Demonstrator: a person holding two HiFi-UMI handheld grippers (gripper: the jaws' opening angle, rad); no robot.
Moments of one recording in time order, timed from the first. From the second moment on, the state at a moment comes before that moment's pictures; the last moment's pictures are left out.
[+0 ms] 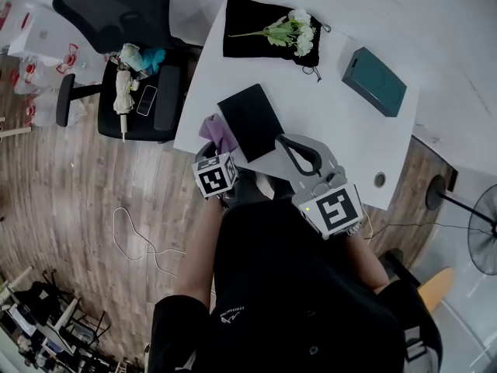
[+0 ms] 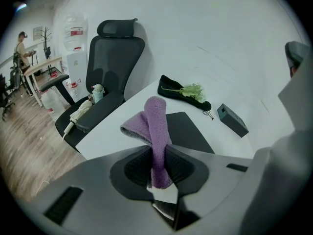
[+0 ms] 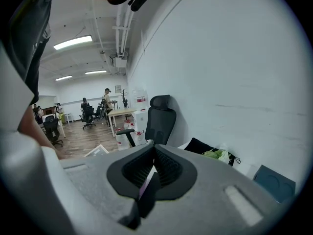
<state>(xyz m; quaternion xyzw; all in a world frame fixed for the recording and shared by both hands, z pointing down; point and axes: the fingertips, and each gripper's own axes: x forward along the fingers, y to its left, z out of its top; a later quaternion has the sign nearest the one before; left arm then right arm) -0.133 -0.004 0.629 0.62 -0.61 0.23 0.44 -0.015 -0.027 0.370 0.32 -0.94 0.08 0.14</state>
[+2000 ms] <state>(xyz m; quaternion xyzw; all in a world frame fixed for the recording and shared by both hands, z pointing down) 0.040 -0.028 0.662 0.66 -0.54 0.22 0.46 0.116 -0.023 0.395 0.34 -0.92 0.08 0.18</state>
